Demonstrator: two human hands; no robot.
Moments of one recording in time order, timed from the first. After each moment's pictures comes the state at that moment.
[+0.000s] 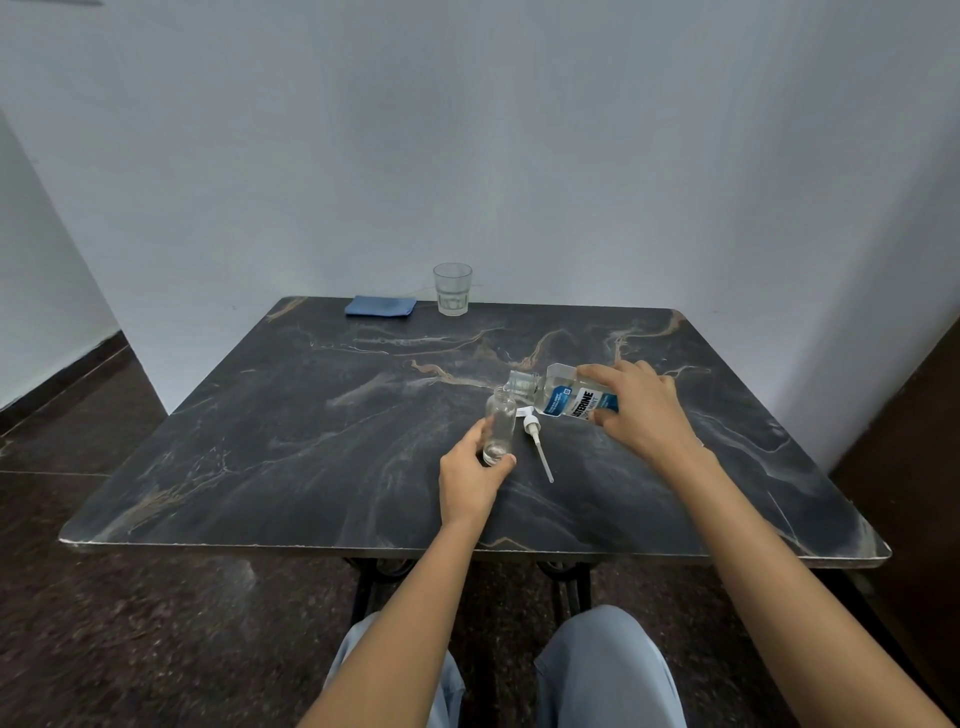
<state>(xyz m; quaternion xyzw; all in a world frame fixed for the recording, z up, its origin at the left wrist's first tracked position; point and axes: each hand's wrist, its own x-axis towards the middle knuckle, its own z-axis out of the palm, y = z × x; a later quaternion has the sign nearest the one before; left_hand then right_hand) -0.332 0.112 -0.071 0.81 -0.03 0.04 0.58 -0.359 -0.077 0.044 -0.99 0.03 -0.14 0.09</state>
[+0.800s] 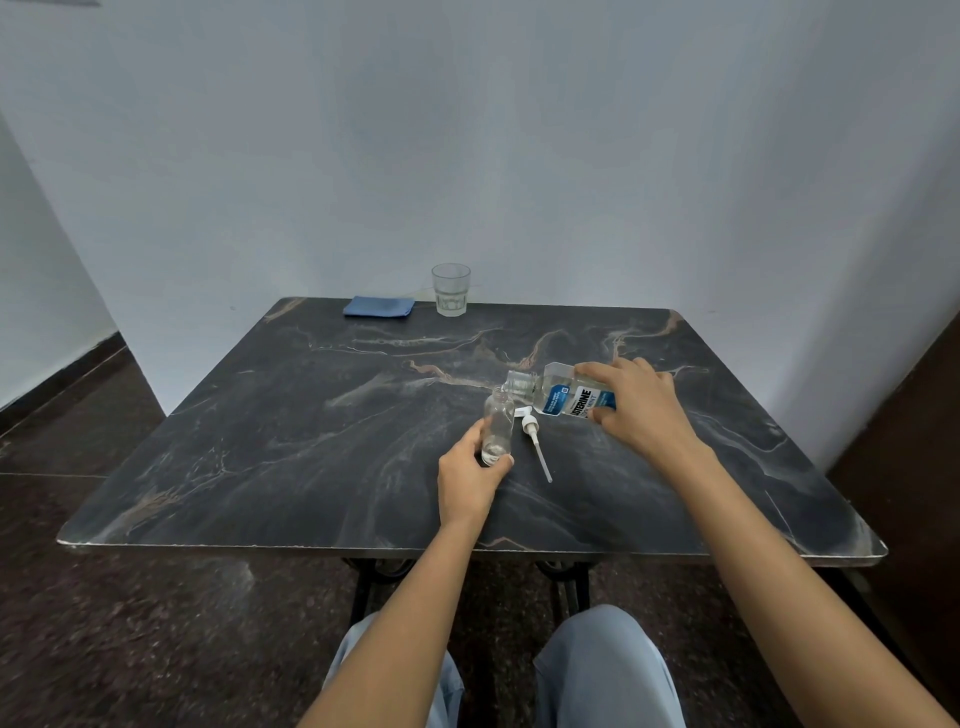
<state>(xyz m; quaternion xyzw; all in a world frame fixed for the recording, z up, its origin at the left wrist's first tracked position) -0.330 0.111 -0.072 0.81 -0.04 0.05 0.58 -0.361 -0.076 0.049 -0.99 0.03 -0.14 0.08</state>
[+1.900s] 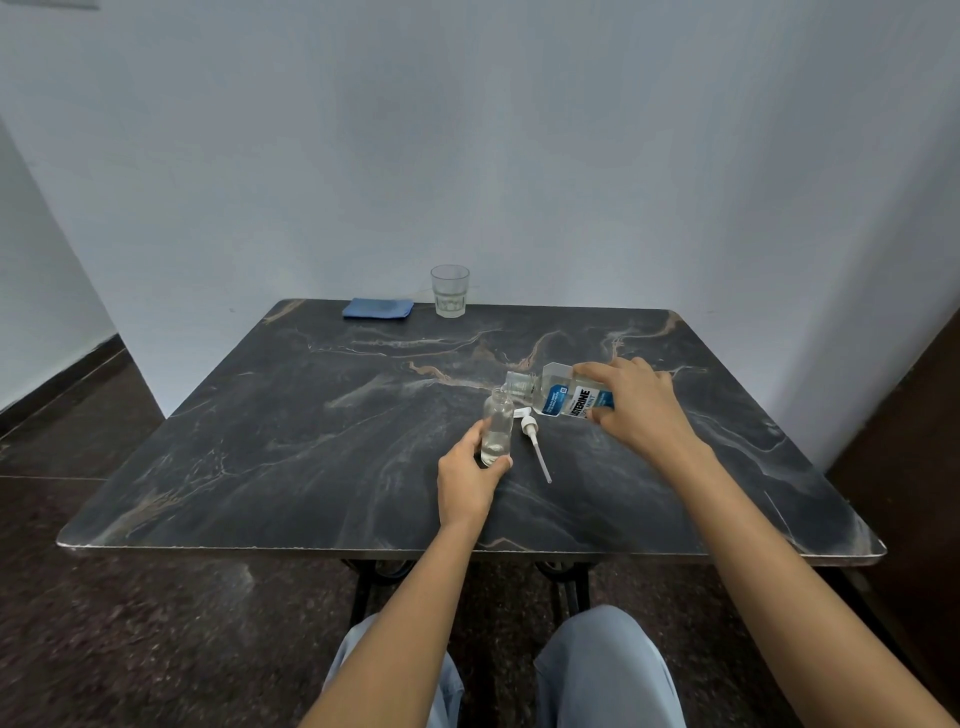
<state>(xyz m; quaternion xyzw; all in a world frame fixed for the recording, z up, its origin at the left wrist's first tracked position) -0.326 0.110 -0.078 0.80 -0.04 0.05 0.59 -0.361 -0.074 0.052 -0.99 0.03 -0.14 0.07</state>
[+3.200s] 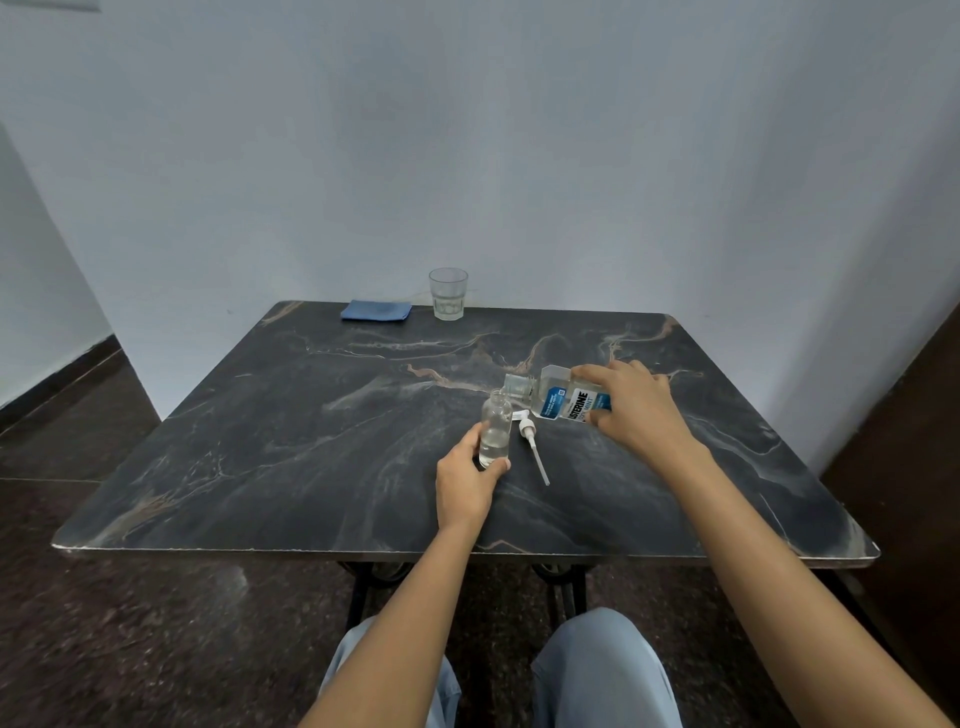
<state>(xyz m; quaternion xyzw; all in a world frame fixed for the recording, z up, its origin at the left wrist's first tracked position) -0.320 0.109 -0.088 0.81 -0.04 0.05 0.59 -0.363 -0.071 0.057 -0.99 0.04 -0.12 0.07</state>
